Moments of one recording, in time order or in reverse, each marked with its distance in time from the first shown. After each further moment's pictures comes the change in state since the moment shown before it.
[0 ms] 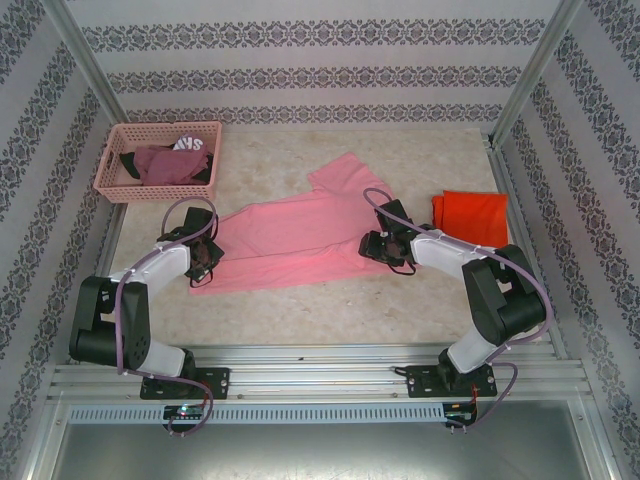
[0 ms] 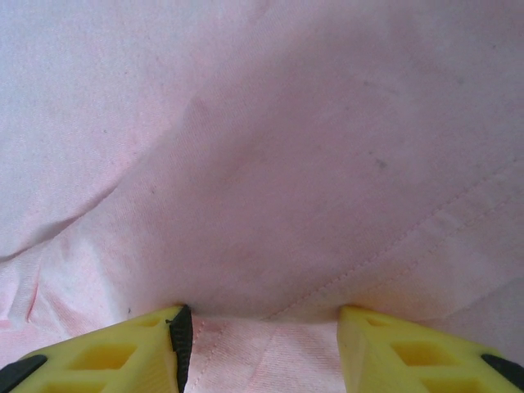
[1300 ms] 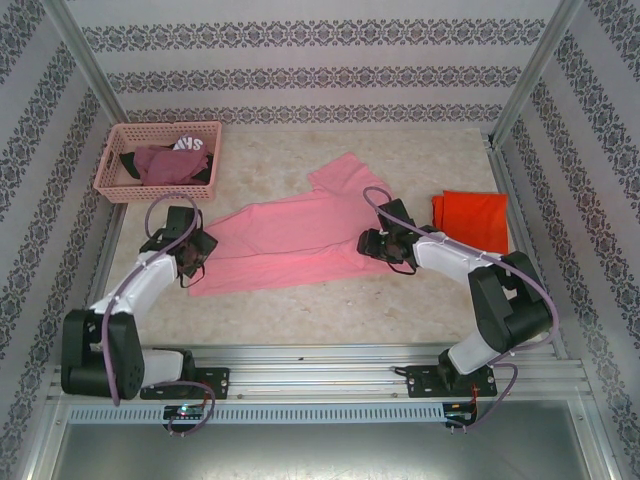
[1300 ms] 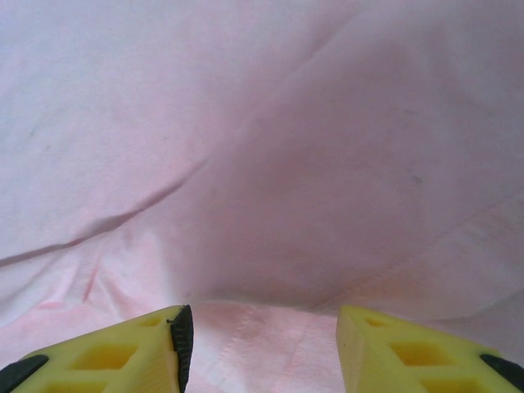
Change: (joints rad) left arm 0.055 -0.193 -0.040 0.030 0.069 -0.040; right arm 0.029 -0.049 -0.012 0.037 -0.005 -0.031
